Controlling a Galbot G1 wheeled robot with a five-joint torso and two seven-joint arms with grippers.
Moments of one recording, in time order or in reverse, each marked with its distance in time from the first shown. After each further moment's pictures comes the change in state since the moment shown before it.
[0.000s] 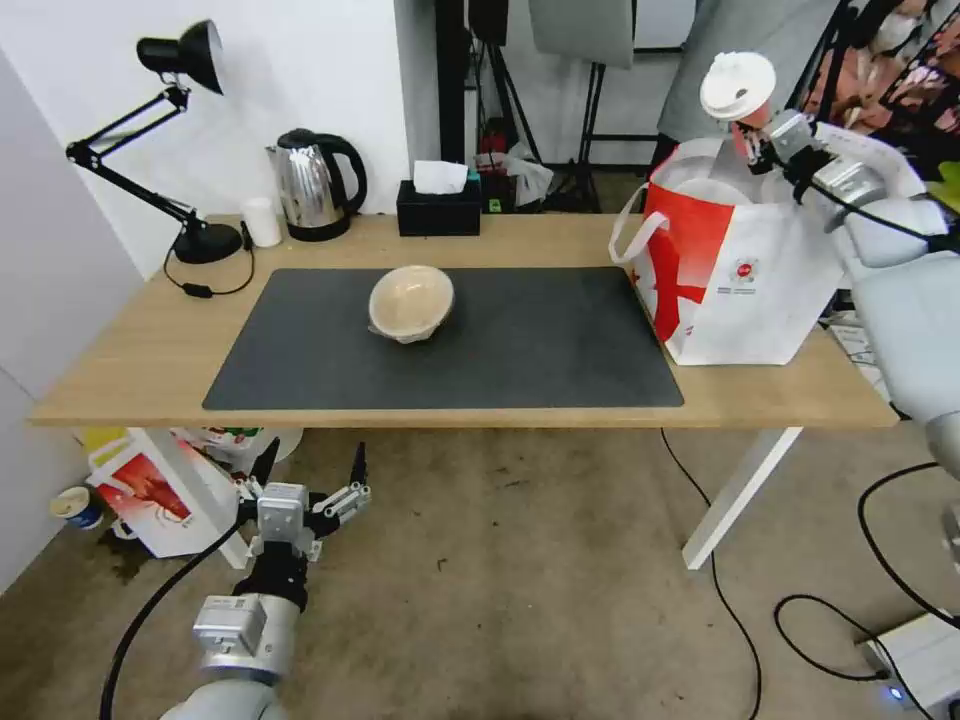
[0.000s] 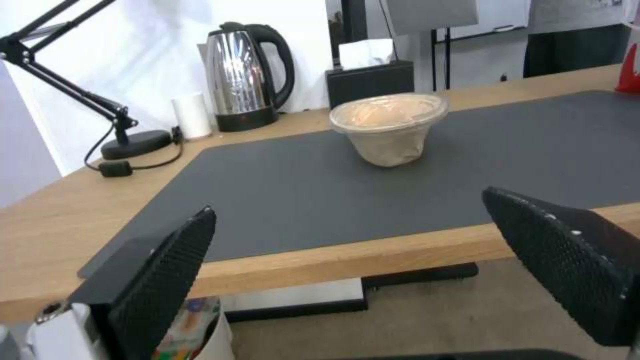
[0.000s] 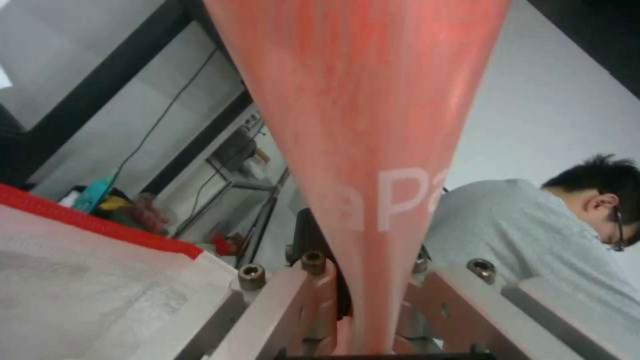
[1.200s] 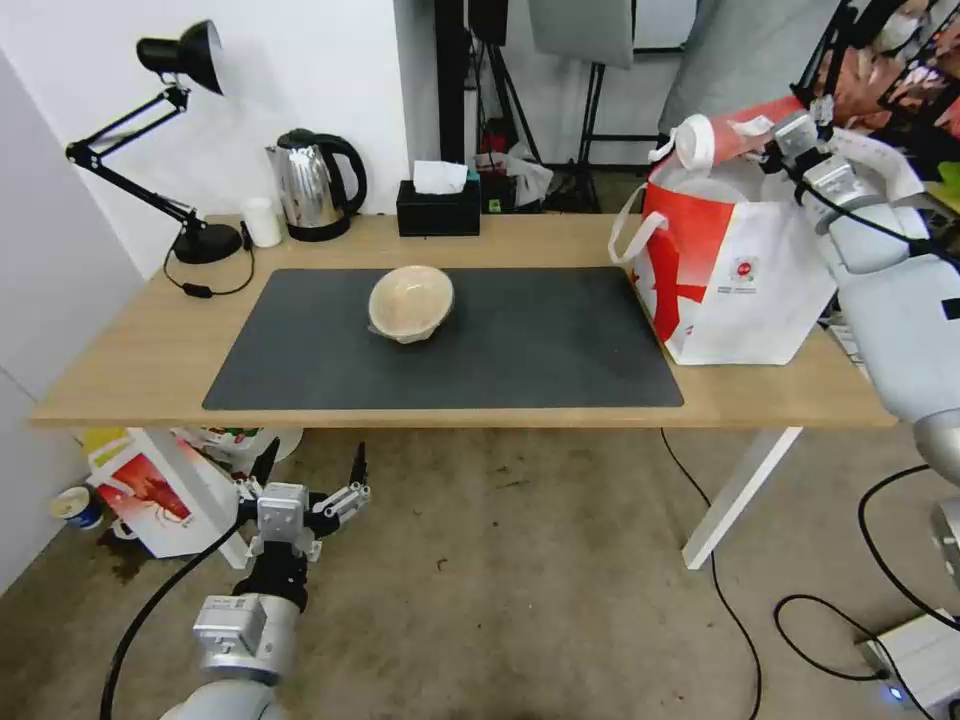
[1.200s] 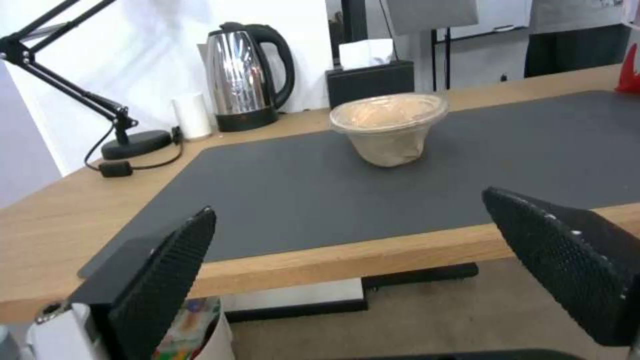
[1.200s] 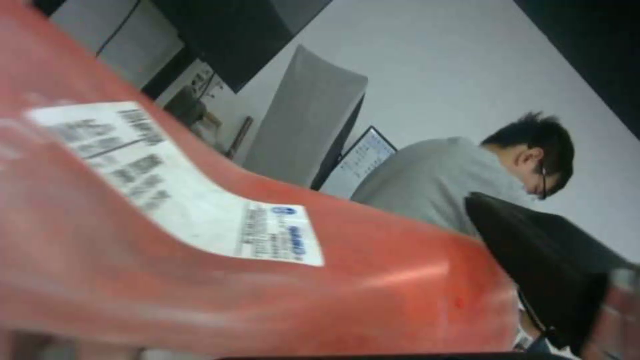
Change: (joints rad) left arm 0.000 0.000 0.000 0.000 0.000 0.000 0.000; right arm -0.020 -0.038 -0.031 0.064 -0.003 -0.138 0.148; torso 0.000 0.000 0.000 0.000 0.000
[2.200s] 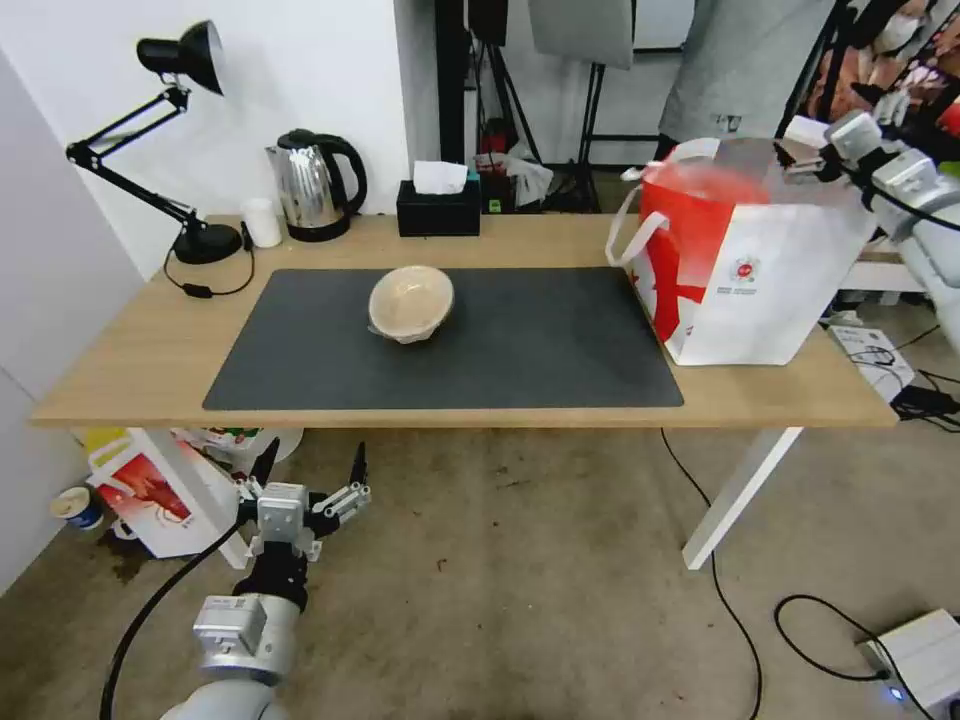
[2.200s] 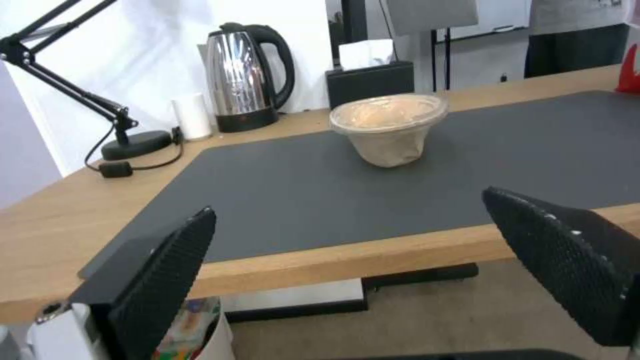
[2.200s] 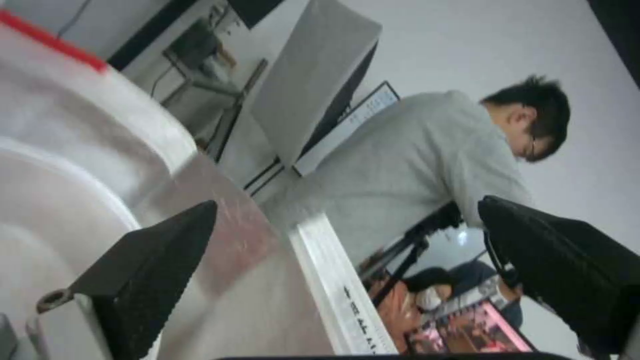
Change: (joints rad) left arm 0.000 0.000 0.000 0.000 0.000 0.000 0.000; right arm -0.138 -0.269 -0.022 0.253 0.122 -0.176 -0.072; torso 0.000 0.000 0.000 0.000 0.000
